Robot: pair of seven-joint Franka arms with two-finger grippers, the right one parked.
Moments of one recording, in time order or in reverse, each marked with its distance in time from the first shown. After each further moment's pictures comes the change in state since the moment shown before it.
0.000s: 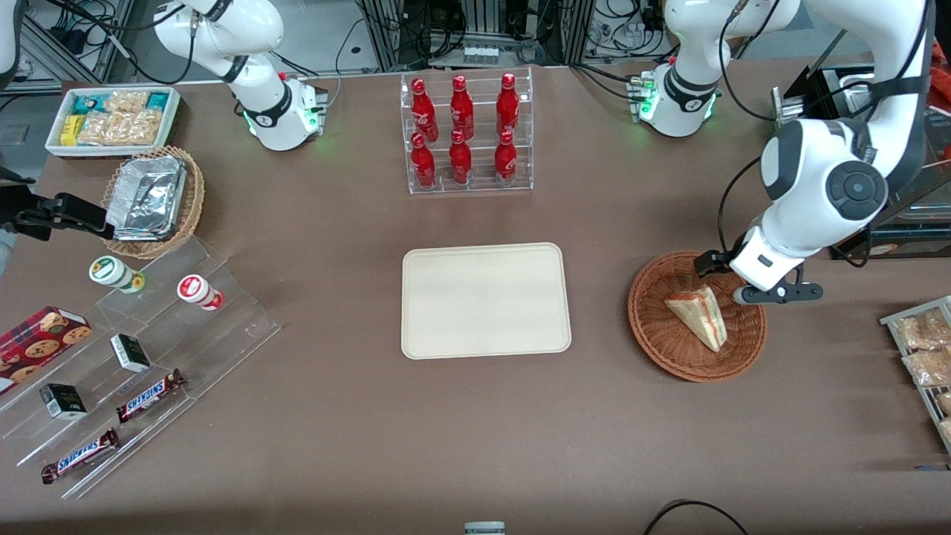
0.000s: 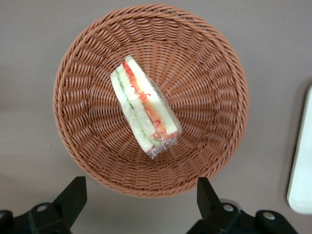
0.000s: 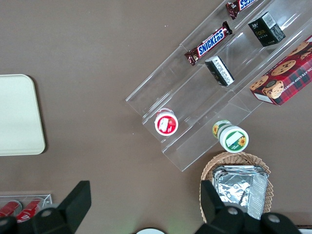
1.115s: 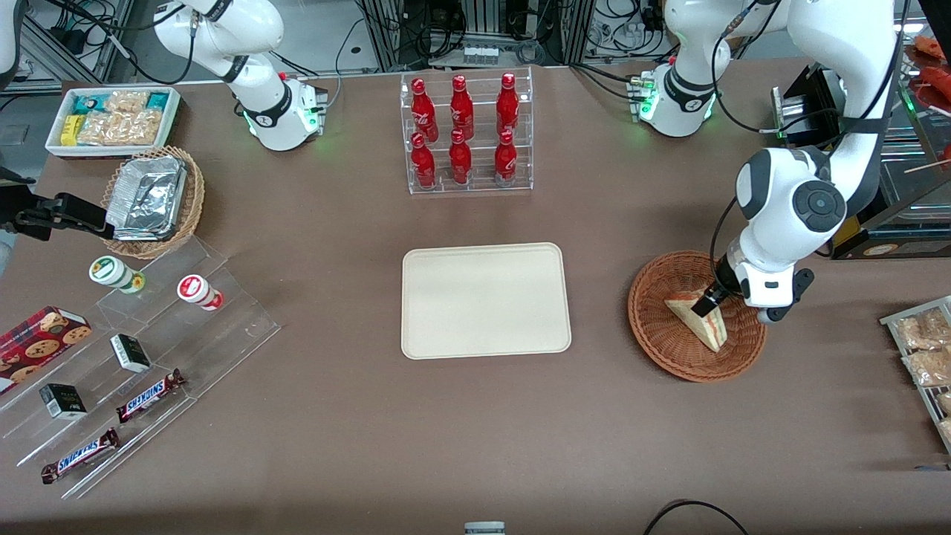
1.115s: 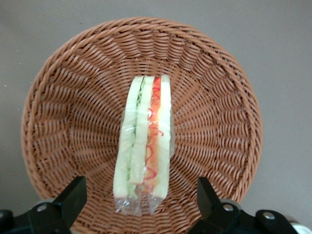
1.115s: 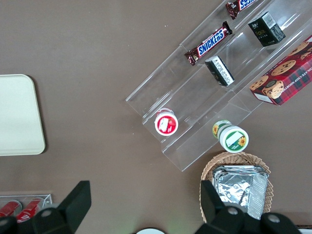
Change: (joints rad) arm -0.001 0.106 -0.002 -0.053 0.000 0.267 -0.691
